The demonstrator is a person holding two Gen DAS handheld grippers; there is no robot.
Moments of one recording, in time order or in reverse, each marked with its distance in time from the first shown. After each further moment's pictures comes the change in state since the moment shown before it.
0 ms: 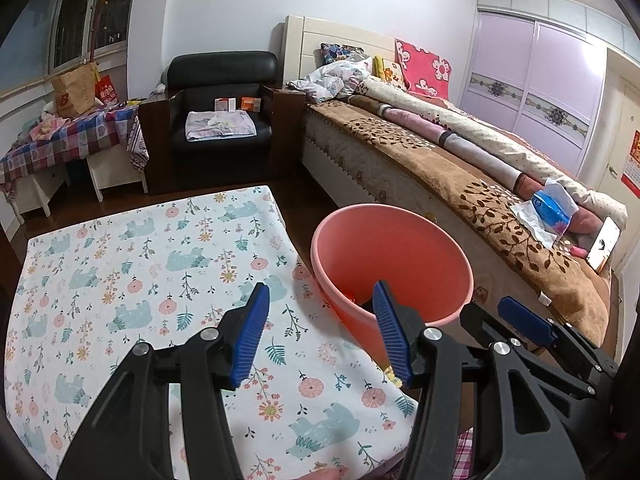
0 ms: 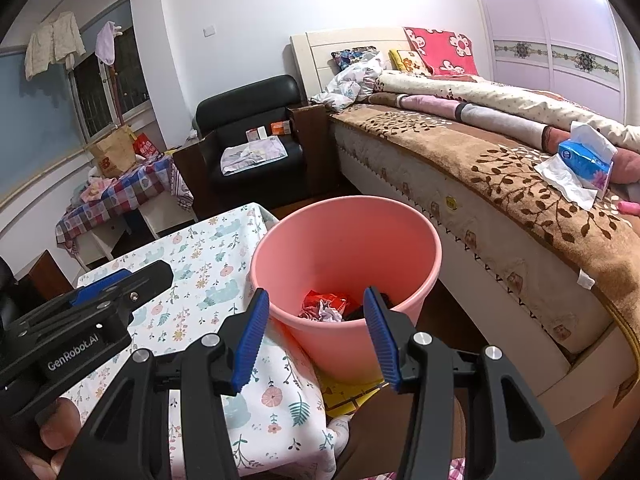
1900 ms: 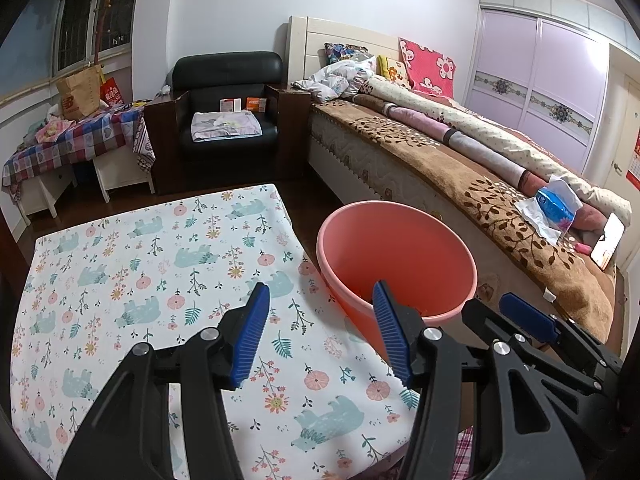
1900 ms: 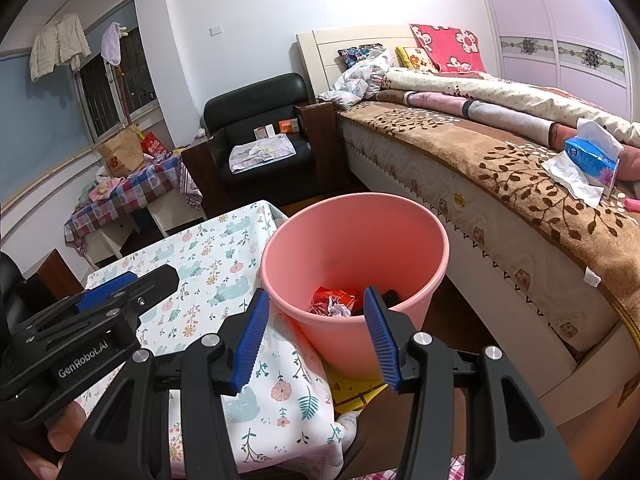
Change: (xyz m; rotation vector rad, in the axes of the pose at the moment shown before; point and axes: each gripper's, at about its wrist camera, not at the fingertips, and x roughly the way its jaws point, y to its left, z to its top) left arm -0.009 0.005 -0.003 -0.003 0.000 0.019; right arm -0.007 0.006 -0.001 0.000 0.003 0.029
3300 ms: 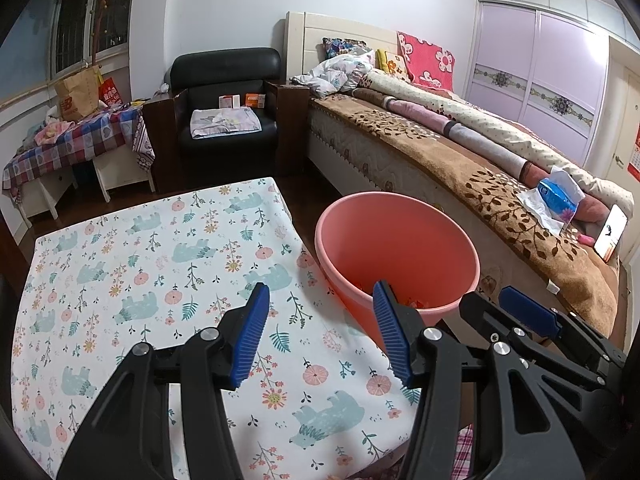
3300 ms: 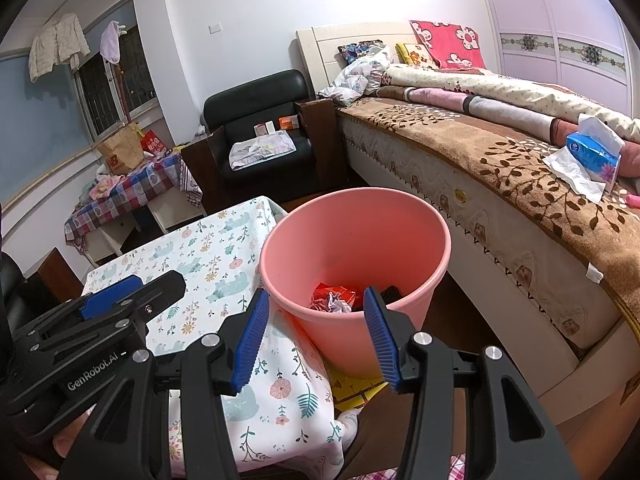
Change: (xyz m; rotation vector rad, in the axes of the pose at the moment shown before) left arm 0.005 -0.006 -0.007 0.017 0.014 0.010; right arm 0.000 0.000 -0.002 0.003 0.007 0.004
